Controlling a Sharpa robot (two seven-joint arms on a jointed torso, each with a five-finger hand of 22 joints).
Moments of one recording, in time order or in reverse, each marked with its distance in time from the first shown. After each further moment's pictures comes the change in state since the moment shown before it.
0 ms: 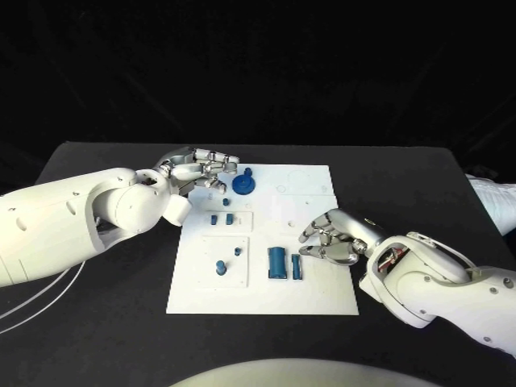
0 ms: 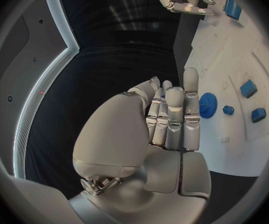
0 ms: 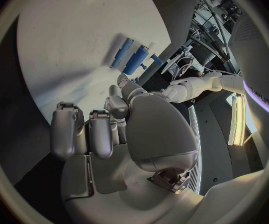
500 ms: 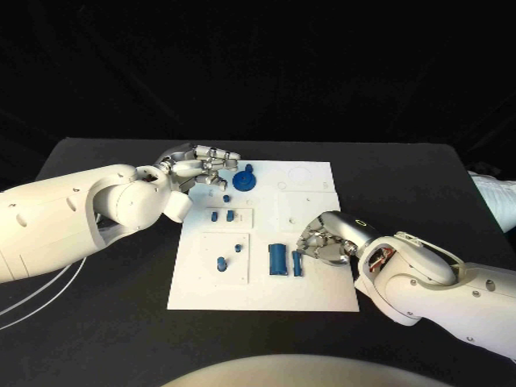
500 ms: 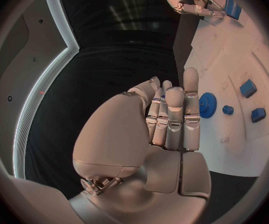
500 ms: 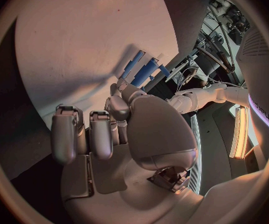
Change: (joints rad) left arm 0.000 -0.001 0.001 0.002 0.001 -0.001 0.001; left_hand 0.000 0.000 0.000 0.000 0.000 0.004 -0.004 -0.004 0.001 0.006 -0.002 -0.007 0.000 0.000 0.000 0.000 0.002 0.000 0.000 0.000 0.000 0.000; right arm -0.024 0.052 -0.001 -0.037 -0.126 0.040 -0.091; right_hand 0.000 0.000 0.068 -0.023 -0.028 0.081 -0.022 -0.008 -0.005 0.018 -0.011 0.016 0.014 0.000 0.000 0.039 0.000 0.000 0.028 -0.002 0.044 0.063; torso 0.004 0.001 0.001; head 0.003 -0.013
